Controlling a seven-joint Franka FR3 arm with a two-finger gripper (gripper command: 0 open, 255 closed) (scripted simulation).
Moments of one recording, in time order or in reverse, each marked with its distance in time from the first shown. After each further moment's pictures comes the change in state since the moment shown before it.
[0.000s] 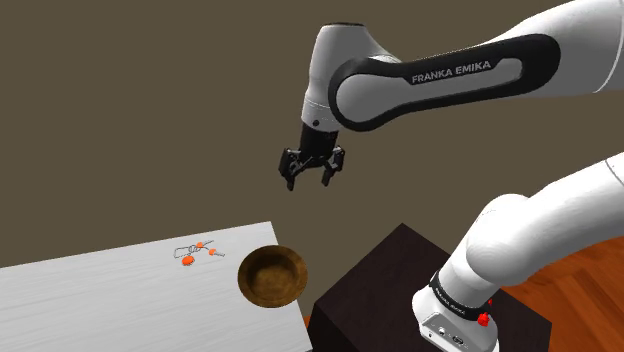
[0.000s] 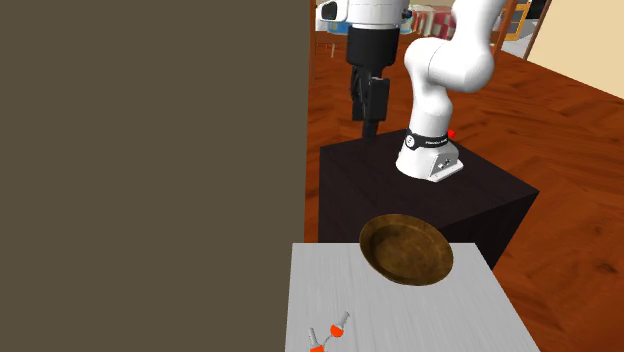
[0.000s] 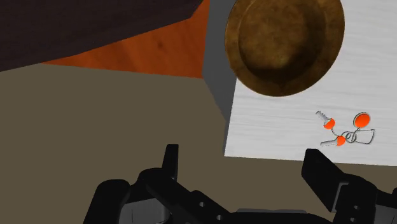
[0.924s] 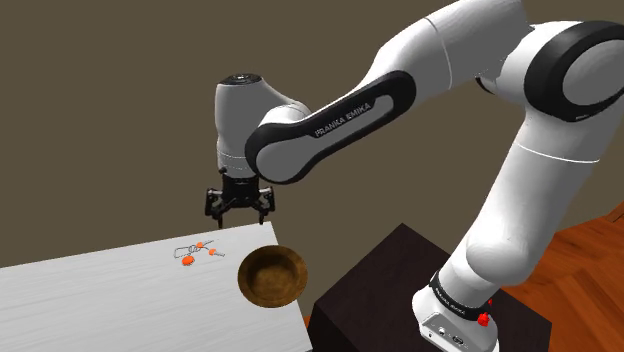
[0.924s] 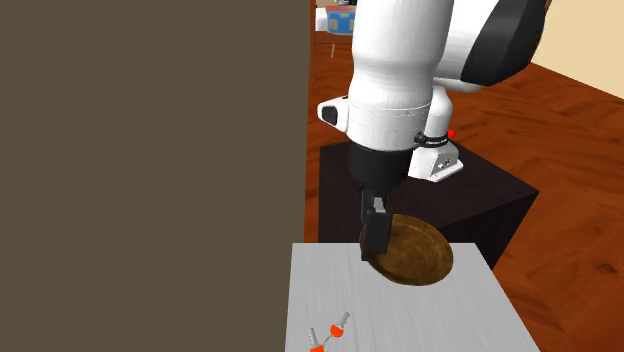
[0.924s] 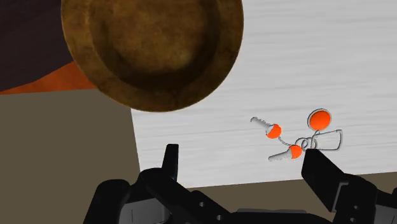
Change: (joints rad) arm 0.007 0.591 0.228 0.316 -0.325 0.200 0.583
